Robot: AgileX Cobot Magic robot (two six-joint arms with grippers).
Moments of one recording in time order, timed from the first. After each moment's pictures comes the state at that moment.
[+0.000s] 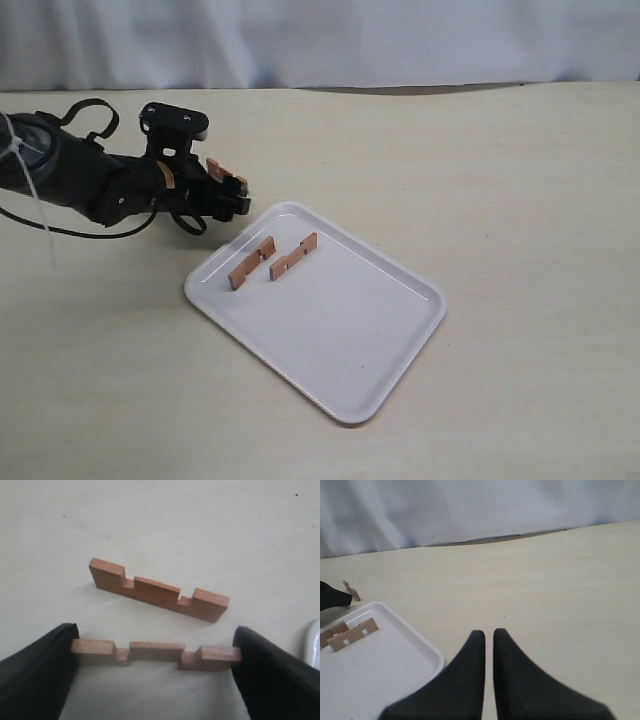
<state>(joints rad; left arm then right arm) -0.34 2.16 -1.08 0.25 -0.24 -0.23 -0.21 -0.01 0.00 0.15 0.34 -0.01</state>
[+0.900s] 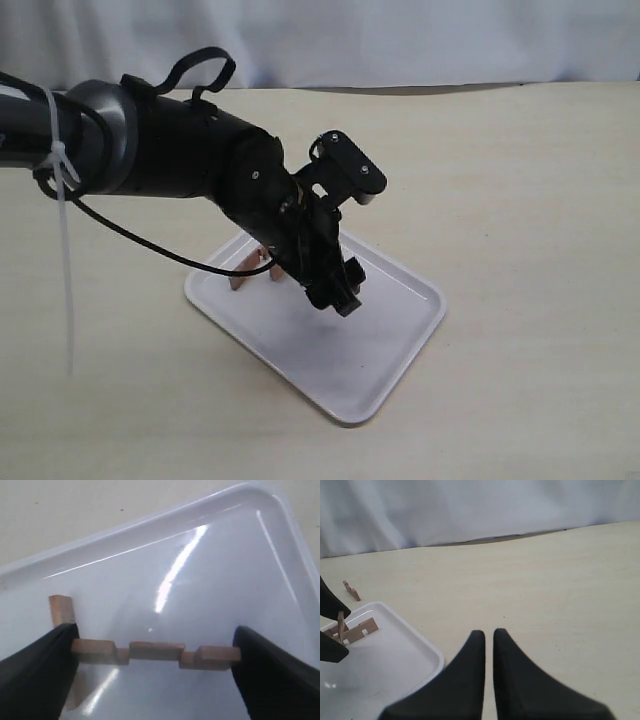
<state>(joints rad) -0.78 1.95 -1.20 -0.18 0.45 0.42 -0.21 -0.01 0.00 0.15 0.34 -0.01</state>
